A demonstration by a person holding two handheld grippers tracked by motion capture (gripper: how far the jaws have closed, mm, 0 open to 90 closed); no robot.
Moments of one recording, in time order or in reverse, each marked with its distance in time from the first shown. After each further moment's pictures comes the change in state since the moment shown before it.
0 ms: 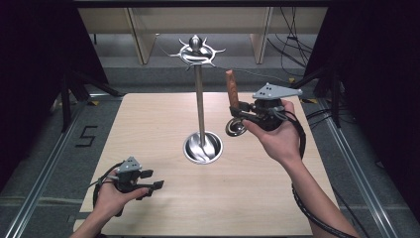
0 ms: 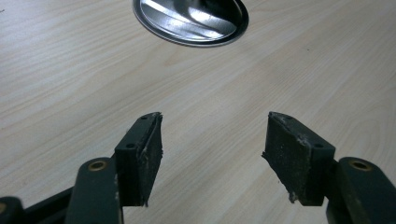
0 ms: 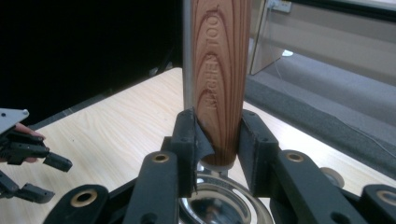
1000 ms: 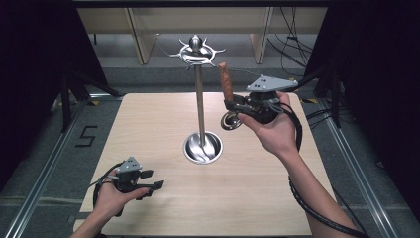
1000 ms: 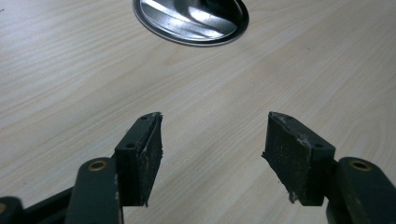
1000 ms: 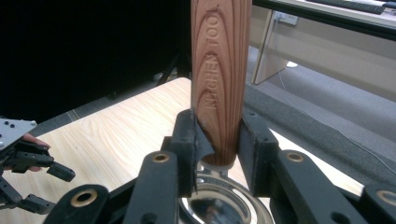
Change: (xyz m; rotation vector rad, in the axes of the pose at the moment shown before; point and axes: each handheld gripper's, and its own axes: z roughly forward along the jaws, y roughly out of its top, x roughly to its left) left arm 0.002 0.000 -0.001 0.028 0.008 0.017; right arm 0.002 0.020 0.007 -0.020 0.030 -0.056
